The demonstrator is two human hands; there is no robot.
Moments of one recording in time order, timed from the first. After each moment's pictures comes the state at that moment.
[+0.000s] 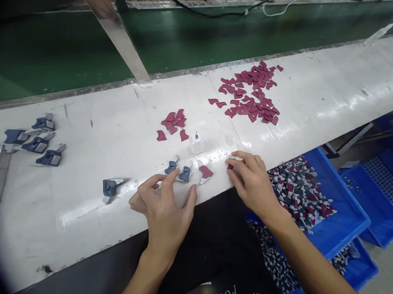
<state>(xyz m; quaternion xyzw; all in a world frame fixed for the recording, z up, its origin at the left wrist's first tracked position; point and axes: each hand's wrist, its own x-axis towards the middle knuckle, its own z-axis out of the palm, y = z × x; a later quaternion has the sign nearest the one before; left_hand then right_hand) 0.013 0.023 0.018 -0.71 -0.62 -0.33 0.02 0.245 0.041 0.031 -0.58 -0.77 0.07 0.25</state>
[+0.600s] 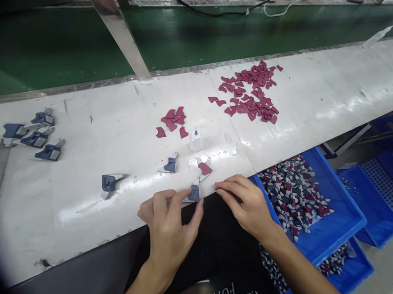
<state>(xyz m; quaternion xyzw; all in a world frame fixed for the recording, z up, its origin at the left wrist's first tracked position) 0.014 -0.010 0.022 -0.74 -0.59 -0.32 -0.03 0.222 0.003 0.039 -0.55 -0.70 0.28 0.36</state>
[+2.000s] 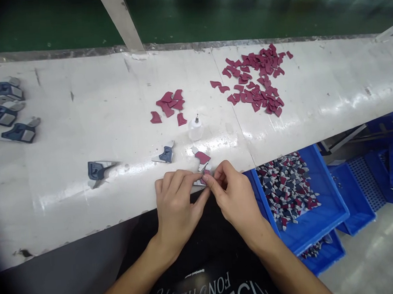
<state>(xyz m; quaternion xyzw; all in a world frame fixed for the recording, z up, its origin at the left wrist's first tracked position) 0.036 0.009 0.017 -0.73 -0.55 -0.36 -0.16 0.190 0.020 0.059 -0.70 -0.54 0.40 0.26</state>
